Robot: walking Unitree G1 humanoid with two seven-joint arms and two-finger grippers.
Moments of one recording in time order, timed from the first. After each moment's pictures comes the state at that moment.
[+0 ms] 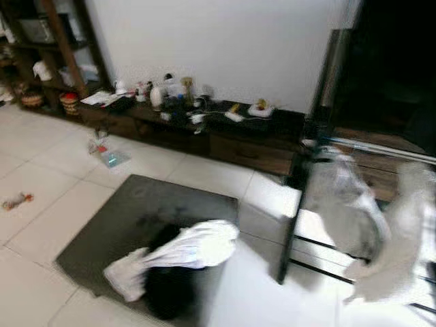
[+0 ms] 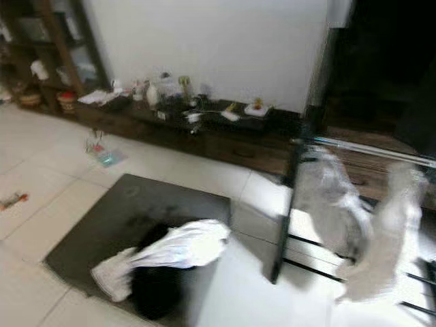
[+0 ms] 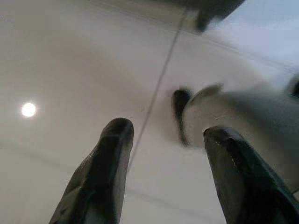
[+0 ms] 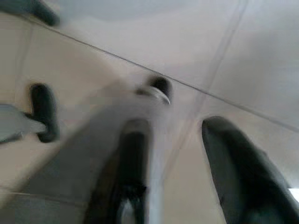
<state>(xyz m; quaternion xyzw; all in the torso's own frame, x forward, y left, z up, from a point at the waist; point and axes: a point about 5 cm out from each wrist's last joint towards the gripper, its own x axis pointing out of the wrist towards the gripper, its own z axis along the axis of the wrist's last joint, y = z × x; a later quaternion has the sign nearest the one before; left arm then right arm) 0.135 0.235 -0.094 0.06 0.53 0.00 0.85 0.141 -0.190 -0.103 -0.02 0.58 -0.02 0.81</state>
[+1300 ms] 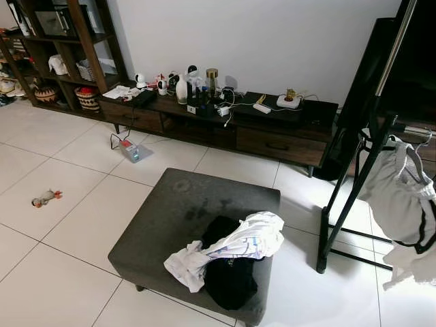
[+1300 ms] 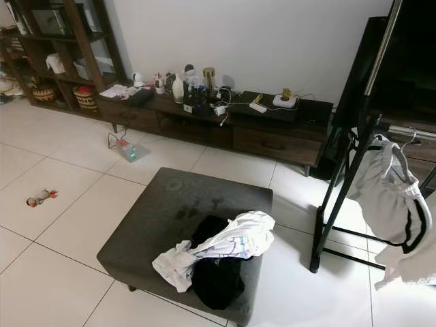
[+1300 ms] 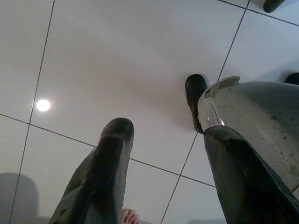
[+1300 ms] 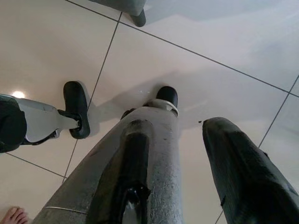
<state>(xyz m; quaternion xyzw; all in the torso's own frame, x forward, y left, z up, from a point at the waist) 0.138 0.234 -0.094 0.05 0.52 -0.01 0.85 0.146 -0.184 -0.102 -0.02 0.57 0.01 0.82</state>
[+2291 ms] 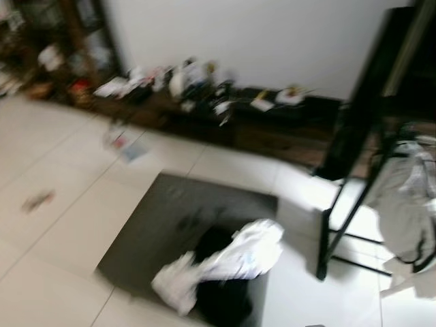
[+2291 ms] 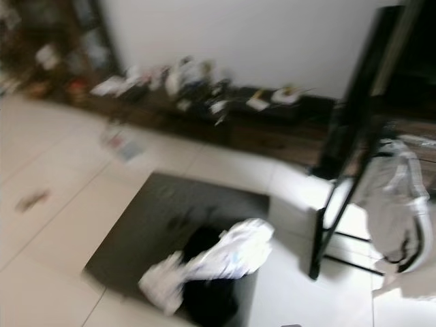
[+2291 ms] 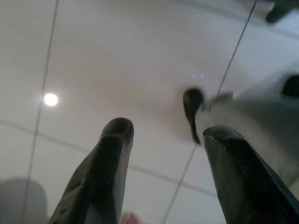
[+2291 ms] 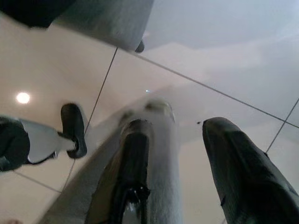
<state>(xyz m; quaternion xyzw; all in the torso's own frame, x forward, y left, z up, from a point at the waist) 0.132 0.239 -0.095 0.06 0.53 0.00 0.85 0.151 -0.177 -0.100 -0.02 0.56 0.02 0.83</state>
